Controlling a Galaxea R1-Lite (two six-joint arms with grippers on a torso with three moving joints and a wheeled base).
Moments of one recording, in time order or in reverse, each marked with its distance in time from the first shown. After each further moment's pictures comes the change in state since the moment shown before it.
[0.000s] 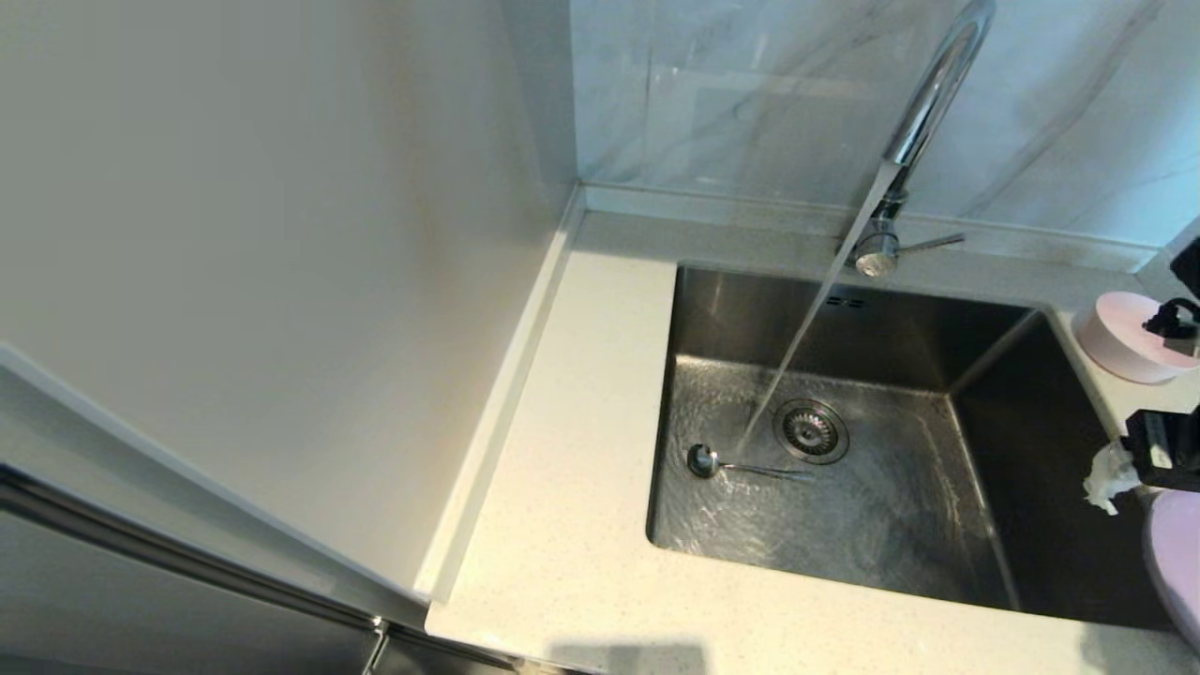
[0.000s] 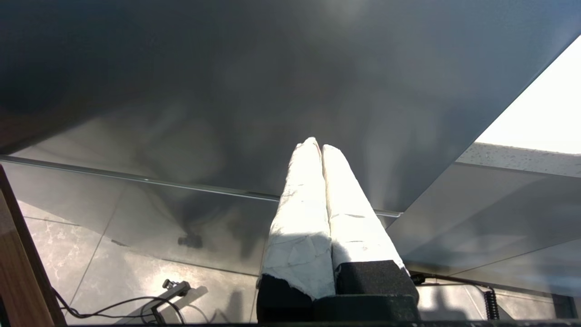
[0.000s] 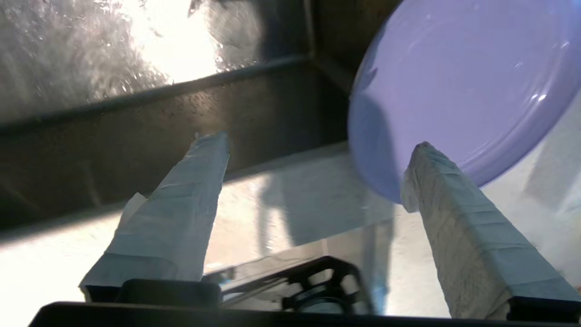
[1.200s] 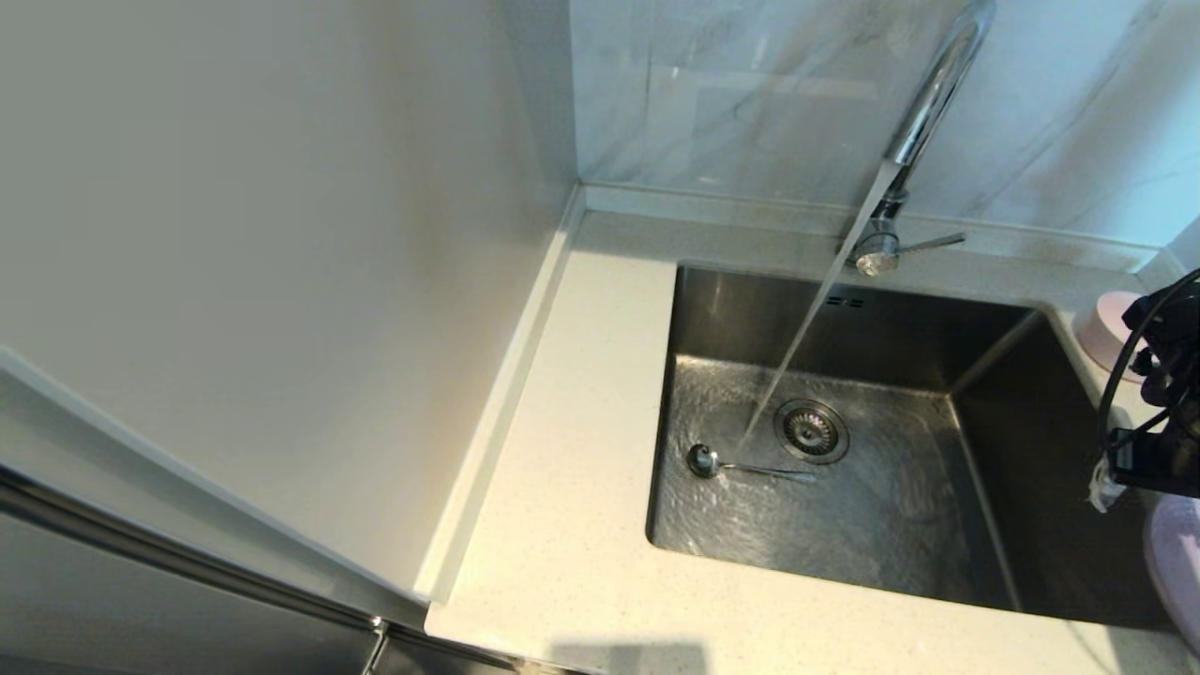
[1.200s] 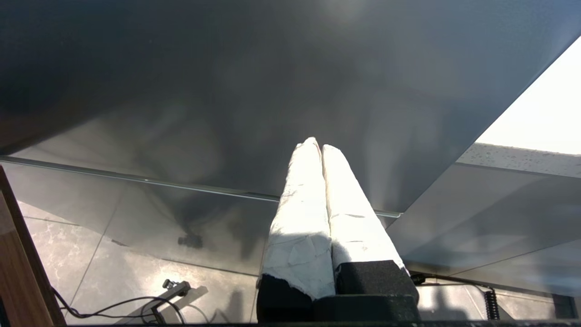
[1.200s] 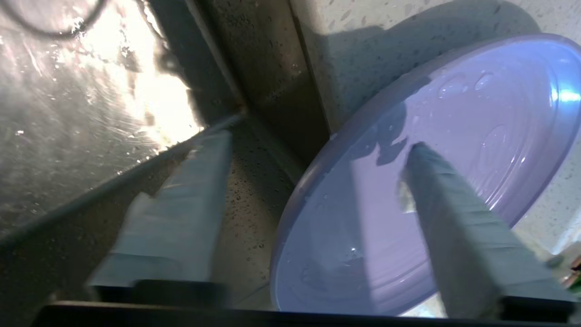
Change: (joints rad) left arm 0.000 0.000 0.000 0.000 0.000 0.000; right arm -0.235 0.312 -0.047 -0.181 -0.065 -0.046
